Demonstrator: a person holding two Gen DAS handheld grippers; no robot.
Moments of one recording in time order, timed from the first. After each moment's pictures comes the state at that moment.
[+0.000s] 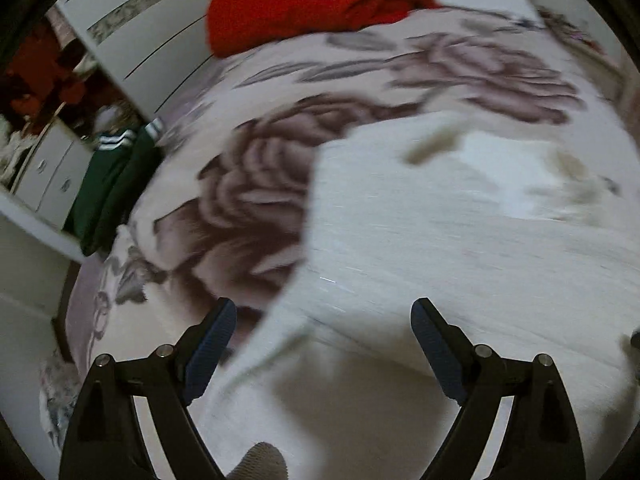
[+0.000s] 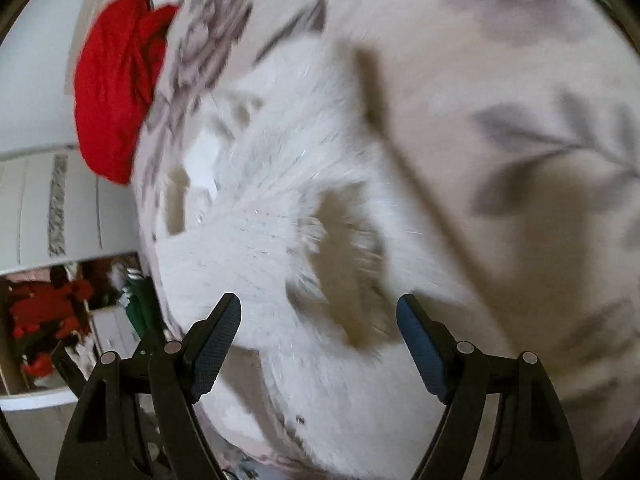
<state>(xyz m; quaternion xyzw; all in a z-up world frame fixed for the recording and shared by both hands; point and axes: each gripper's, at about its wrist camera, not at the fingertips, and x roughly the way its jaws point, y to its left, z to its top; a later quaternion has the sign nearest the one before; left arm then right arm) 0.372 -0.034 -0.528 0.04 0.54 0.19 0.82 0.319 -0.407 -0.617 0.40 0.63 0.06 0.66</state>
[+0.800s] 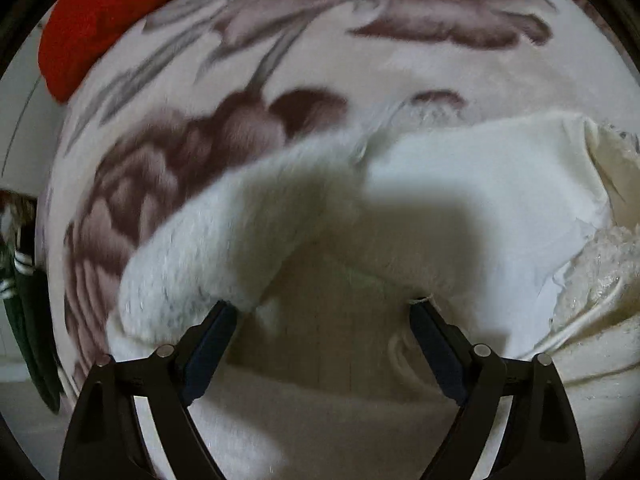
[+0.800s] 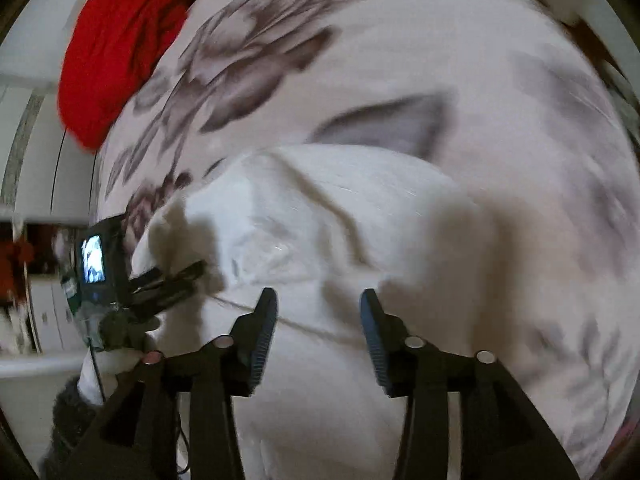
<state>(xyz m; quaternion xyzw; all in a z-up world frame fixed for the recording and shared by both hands) 0.567 -0.110 -0.631 0.13 0.64 -0.01 0.76 0.489 -0.356 -0.570 0.24 0.65 0.07 0.72</state>
